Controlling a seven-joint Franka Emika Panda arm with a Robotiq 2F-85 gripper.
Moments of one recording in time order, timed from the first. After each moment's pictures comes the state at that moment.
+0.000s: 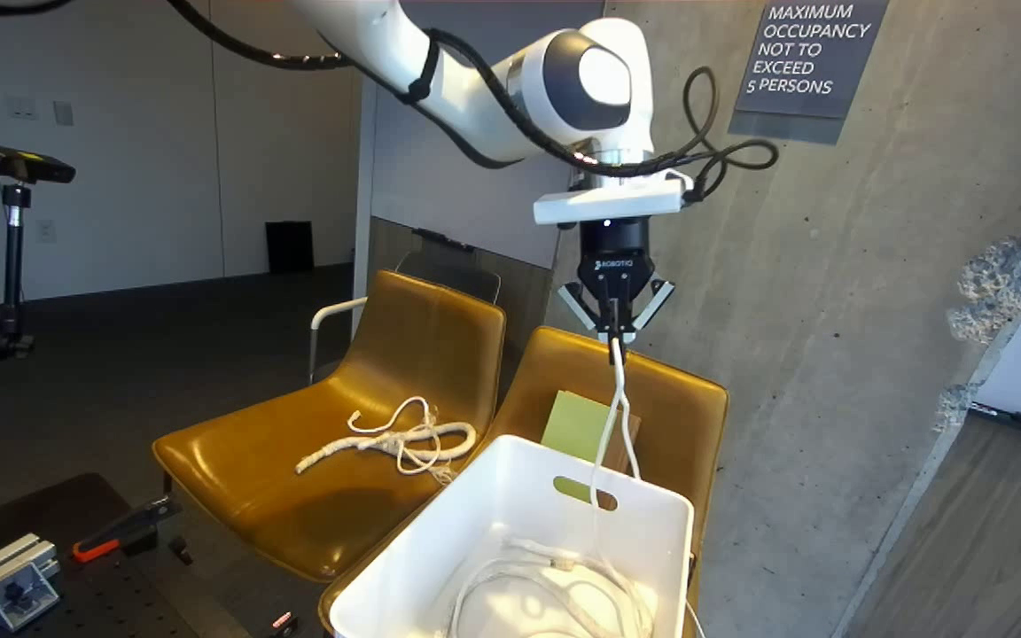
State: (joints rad) arm -0.23 0.50 -0.14 -1.34 -0.27 1.87 -0.46
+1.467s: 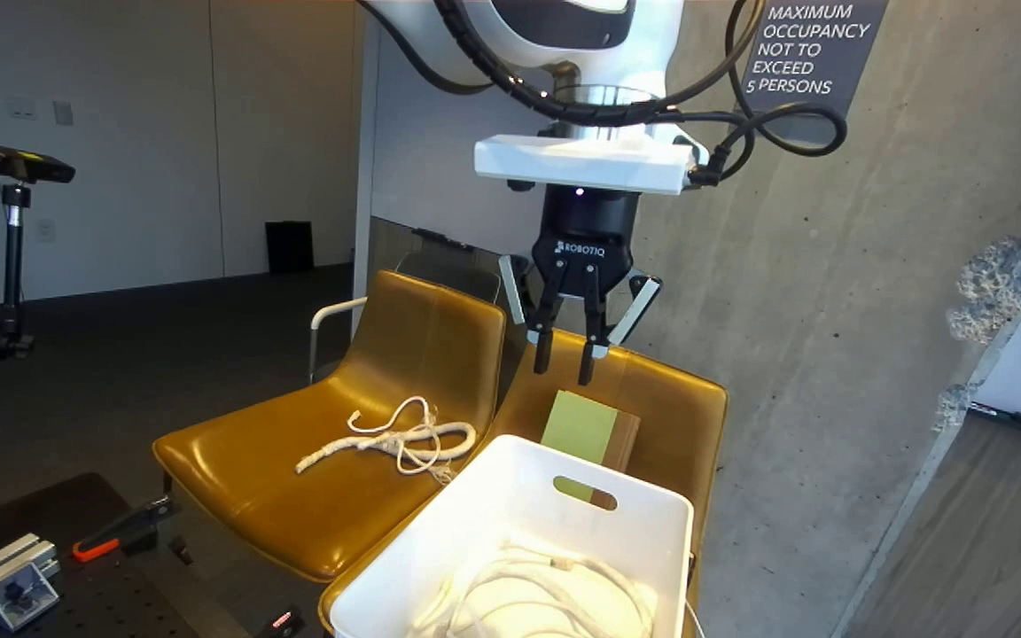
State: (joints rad) arm -0.33 0.12 -0.16 -1.80 -0.13 1.89 -0.63
